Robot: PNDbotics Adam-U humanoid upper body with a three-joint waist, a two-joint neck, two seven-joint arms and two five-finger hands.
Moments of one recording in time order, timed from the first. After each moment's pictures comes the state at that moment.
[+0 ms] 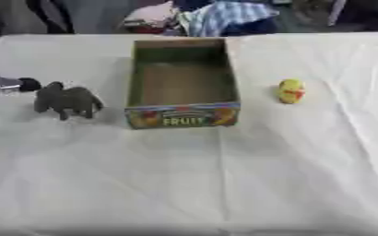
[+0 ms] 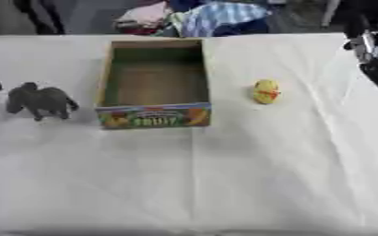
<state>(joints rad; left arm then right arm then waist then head) -0.39 0.79 0.01 -1.67 -0.46 0.10 -0.18 -0.31 -0.53 -0.04 -1.74 -0.05 -0.18 -0.14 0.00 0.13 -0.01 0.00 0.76</state>
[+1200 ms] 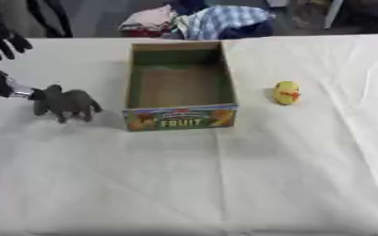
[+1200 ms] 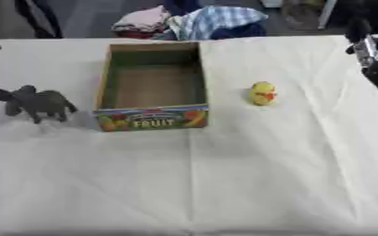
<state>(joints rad) -0.63 0.79 -0.16 -1.30 -0.53 0.01 -0.42 -0.31 -0.53 -0.04 -1.73 -0.05 -0.18 -0.14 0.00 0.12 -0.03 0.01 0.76</state>
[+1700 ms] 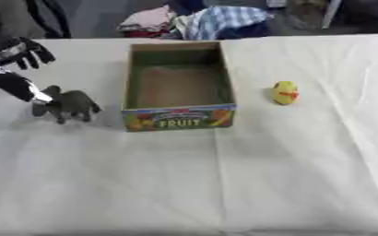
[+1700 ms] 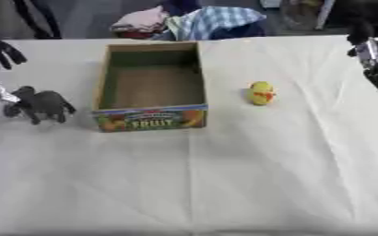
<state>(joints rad) -0.74 0.69 -0.20 -1.11 -0.61 -0.08 -0.48 -0.31 -0.52 -0.04 -1.72 -0.06 -0.18 -0.13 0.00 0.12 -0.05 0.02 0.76</state>
